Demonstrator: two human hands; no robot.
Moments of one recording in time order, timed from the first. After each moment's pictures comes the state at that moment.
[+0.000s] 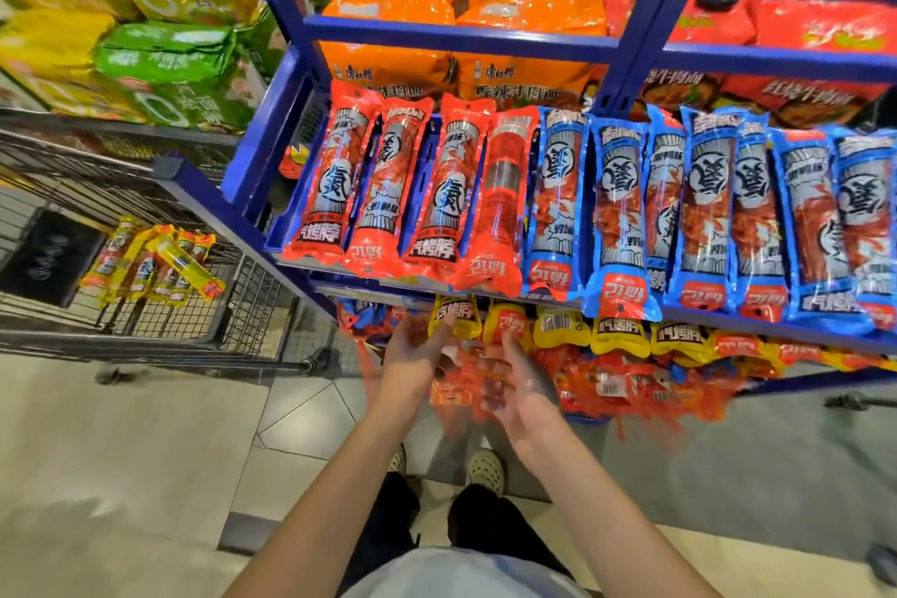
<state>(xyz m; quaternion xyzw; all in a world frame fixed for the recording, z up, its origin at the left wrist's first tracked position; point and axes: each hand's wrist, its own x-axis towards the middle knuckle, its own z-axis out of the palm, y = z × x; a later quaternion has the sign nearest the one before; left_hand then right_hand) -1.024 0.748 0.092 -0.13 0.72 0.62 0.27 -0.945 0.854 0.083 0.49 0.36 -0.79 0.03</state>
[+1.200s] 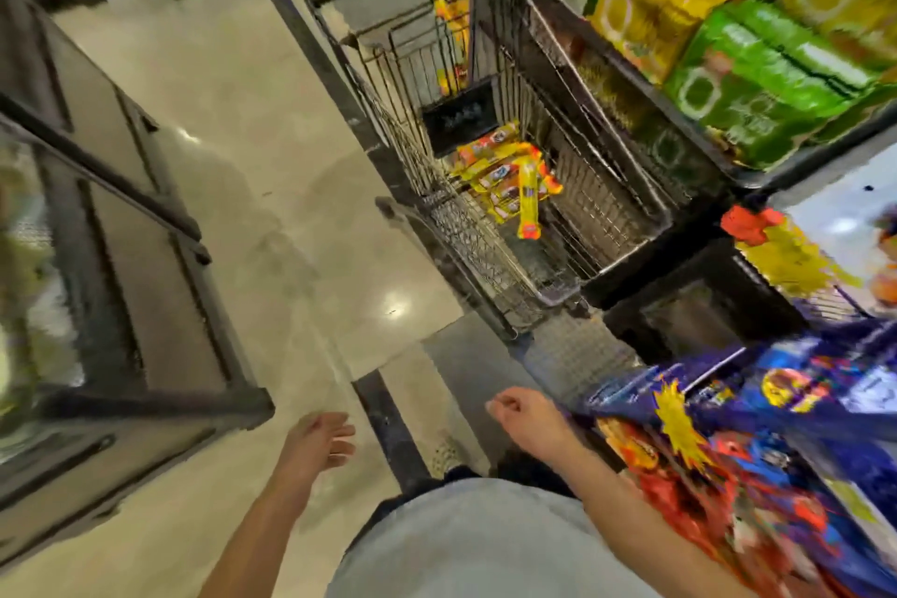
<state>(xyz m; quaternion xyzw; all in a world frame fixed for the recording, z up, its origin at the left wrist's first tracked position) -0.947 0.197 0.020 -0.60 0.56 0.56 0.12 -1.101 0.446 0.039 -0.04 0.85 -0.29 0.45</state>
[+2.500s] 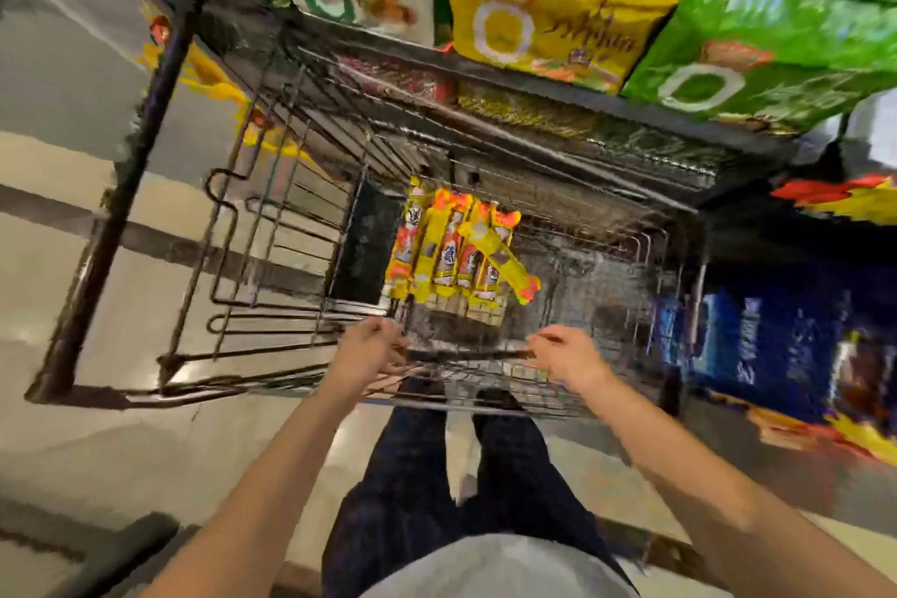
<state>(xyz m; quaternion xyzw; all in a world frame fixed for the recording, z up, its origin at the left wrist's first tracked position) -1.577 0.001 -0.033 -0.24 0.77 0.44 0.40 -1.486 0.269 -0.094 0.39 0.73 -0.47 0.32</state>
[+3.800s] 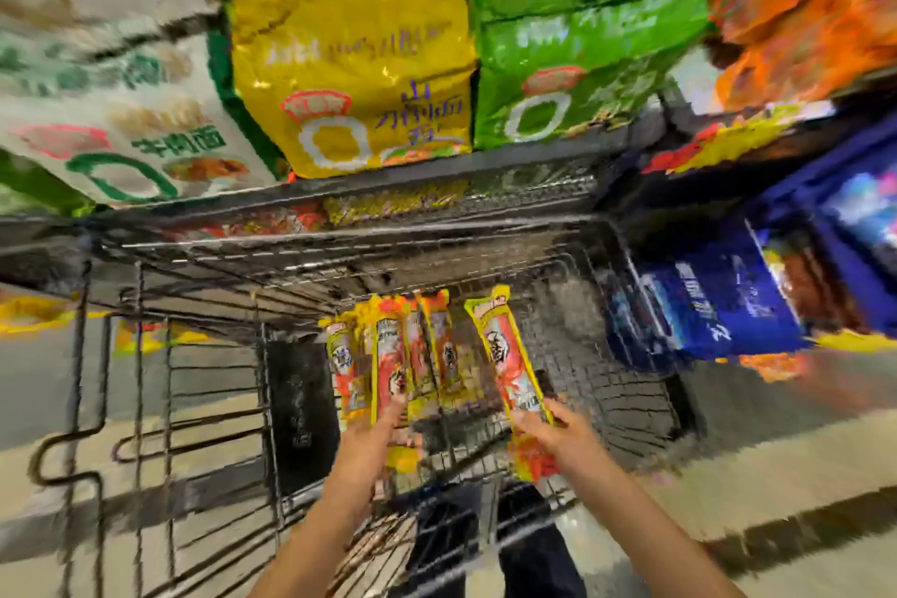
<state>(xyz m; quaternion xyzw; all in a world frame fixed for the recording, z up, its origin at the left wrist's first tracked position) -1.645 0.048 -0.113 -0.15 0.75 0.41 0.50 -1.463 0.224 -0.143 0.55 0.48 -0.67 0.11</state>
